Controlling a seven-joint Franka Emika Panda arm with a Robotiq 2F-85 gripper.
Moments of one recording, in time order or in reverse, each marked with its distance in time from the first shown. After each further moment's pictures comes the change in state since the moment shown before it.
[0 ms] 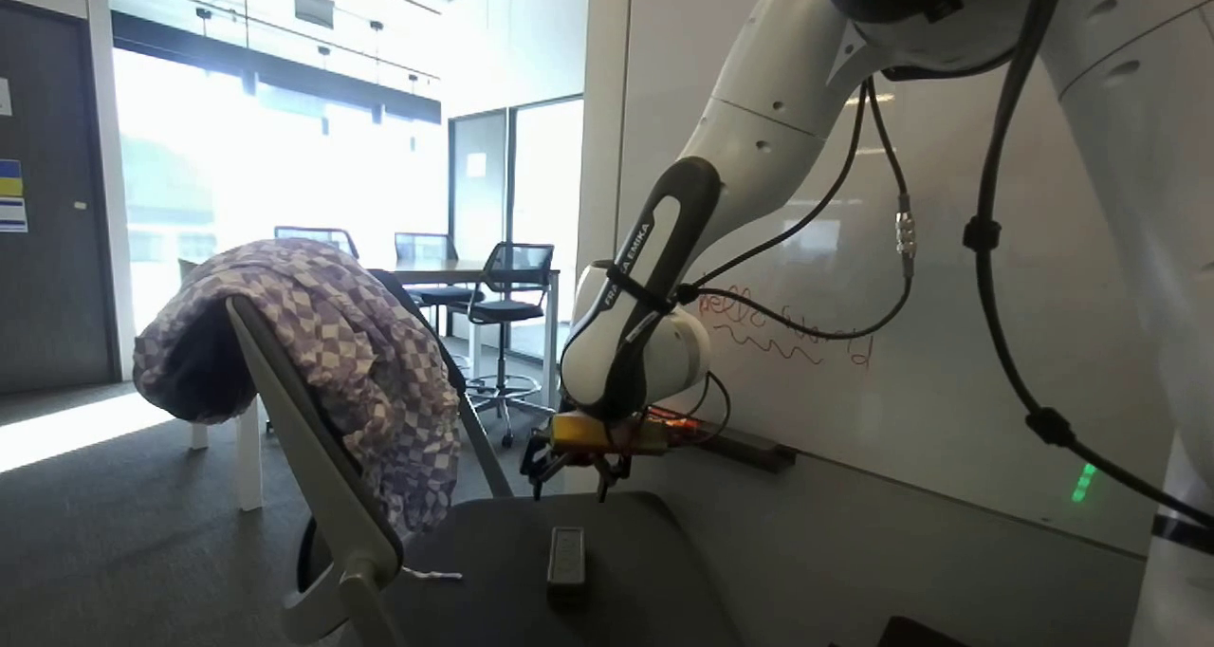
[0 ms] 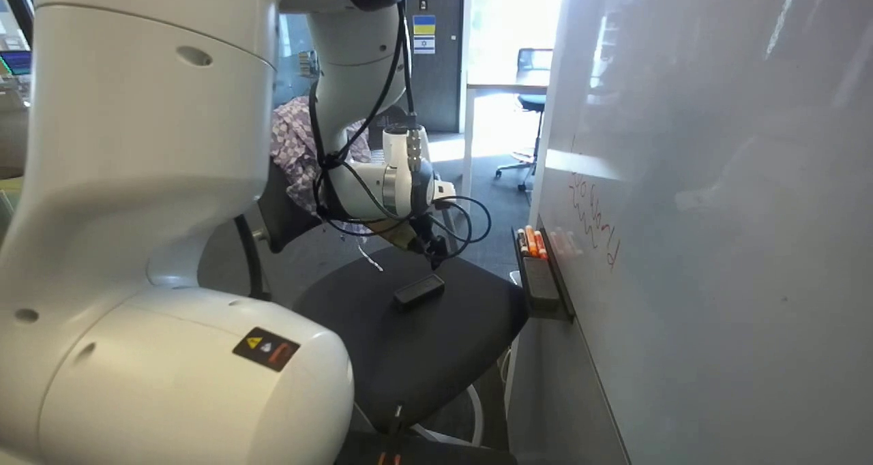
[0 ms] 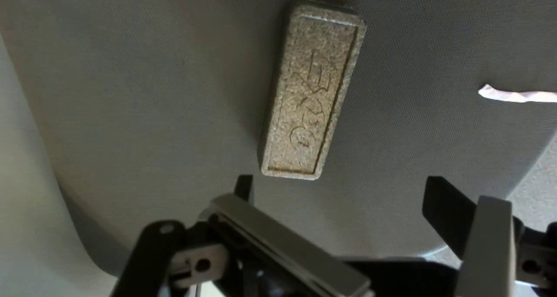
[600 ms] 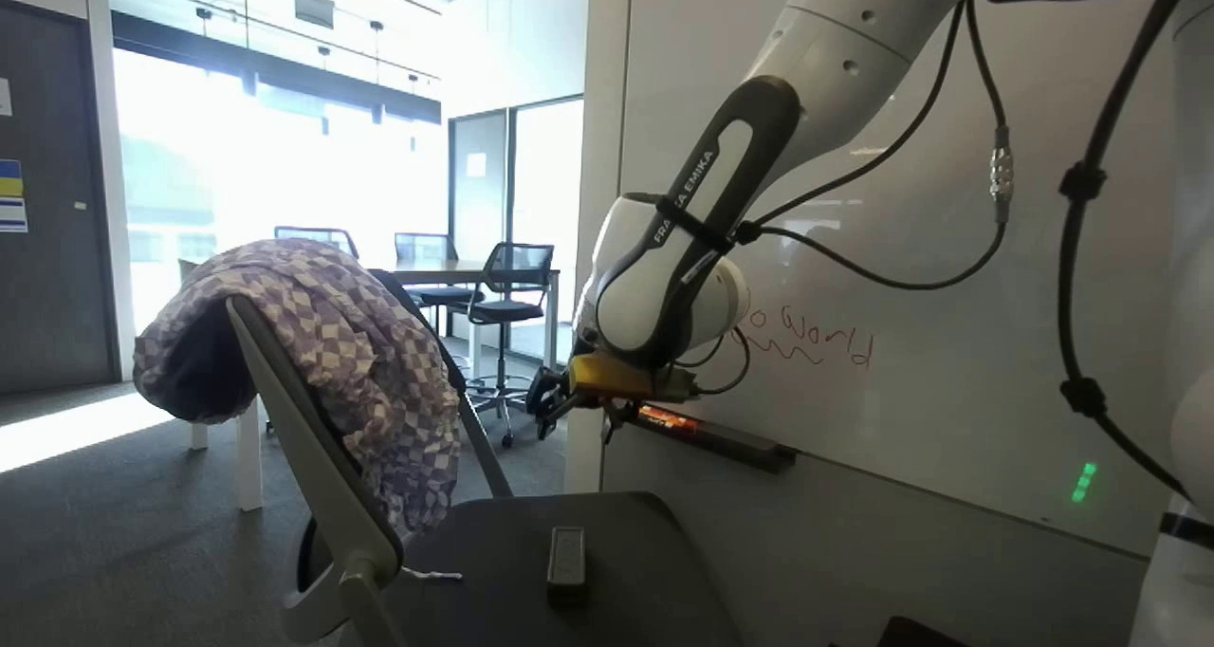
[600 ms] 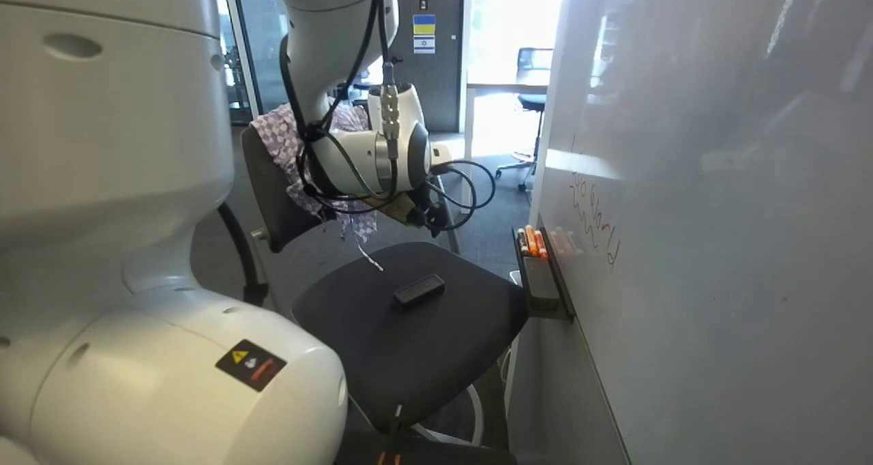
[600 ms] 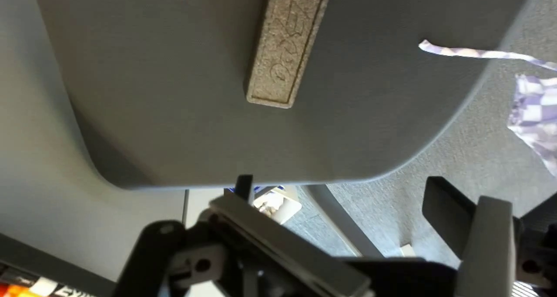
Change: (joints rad) arm -0.111 -0.238 0.098 -0.136 -0.106 0.039 0.017
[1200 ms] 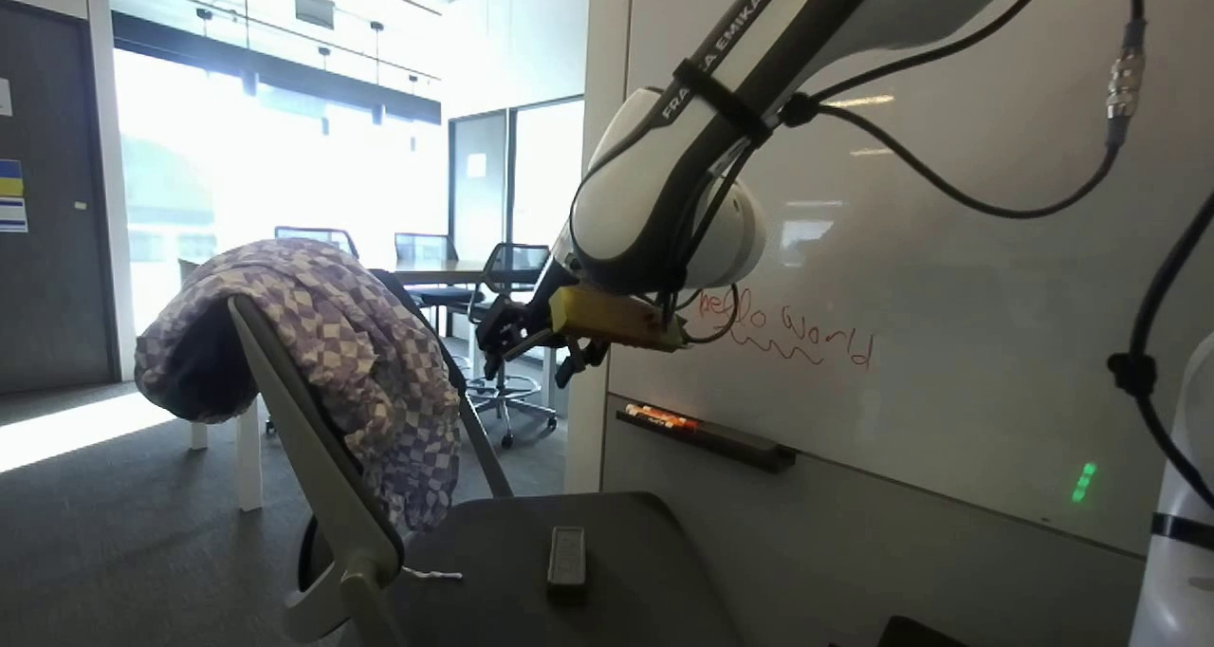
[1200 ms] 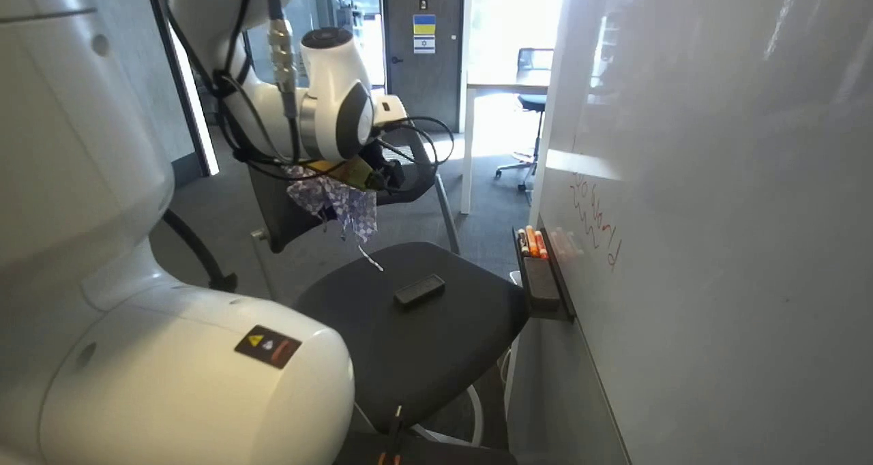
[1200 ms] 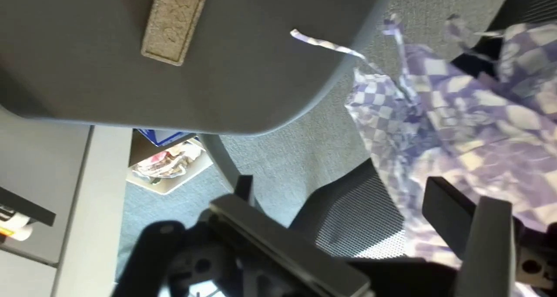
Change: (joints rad) arm 0.123 -0.288 0.077 -0.152 0.287 0.045 -0.271
